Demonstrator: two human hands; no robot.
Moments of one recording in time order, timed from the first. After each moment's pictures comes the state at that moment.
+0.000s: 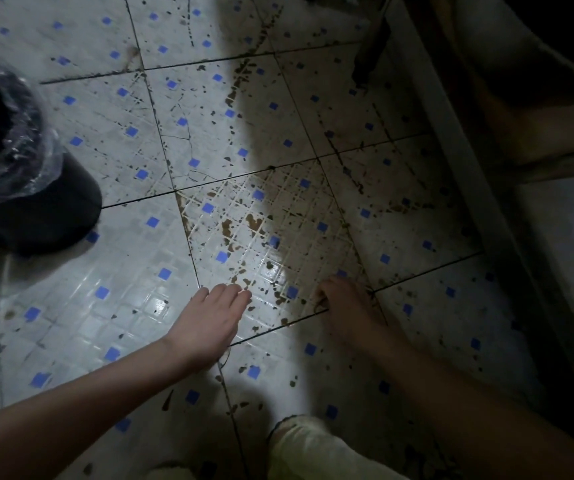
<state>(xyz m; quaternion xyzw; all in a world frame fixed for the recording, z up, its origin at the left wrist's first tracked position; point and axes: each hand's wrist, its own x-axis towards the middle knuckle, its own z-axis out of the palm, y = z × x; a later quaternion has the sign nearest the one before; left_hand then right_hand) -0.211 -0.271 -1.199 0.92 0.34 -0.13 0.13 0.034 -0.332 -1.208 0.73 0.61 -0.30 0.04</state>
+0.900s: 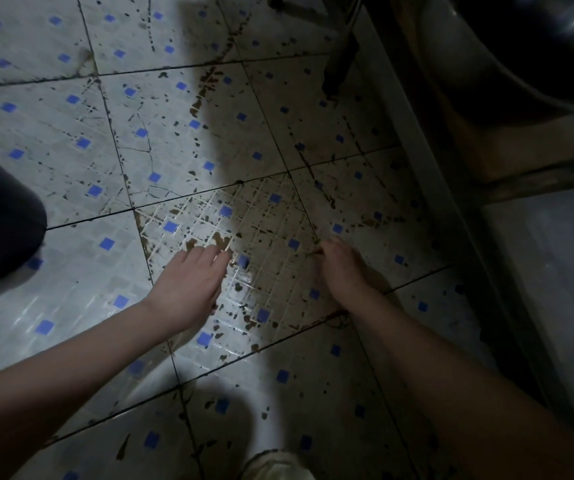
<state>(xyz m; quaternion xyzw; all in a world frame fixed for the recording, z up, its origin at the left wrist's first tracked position) -0.159 -0.195 -1.193 0.92 0.36 -0.09 0.07 0.090 -0.258 -1.206 0.83 0.53 -0.19 0.02</state>
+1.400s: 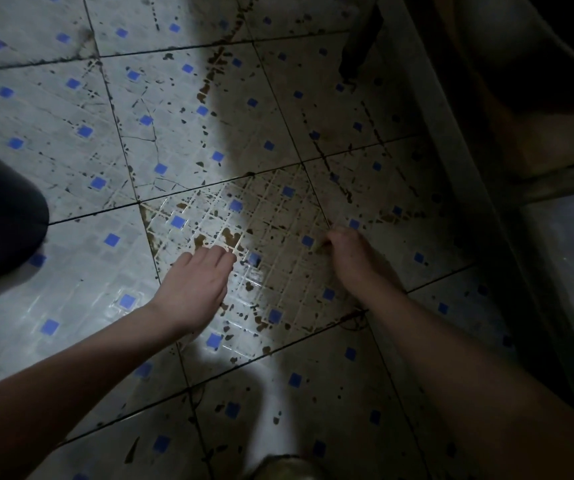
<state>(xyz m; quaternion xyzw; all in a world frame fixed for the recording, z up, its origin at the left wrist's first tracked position) -0.164 -0.189 -1.210 0.91 0.38 -0.08 0.13 0.094 -0.233 -1.219 0.81 0.55 -0.19 0.03</state>
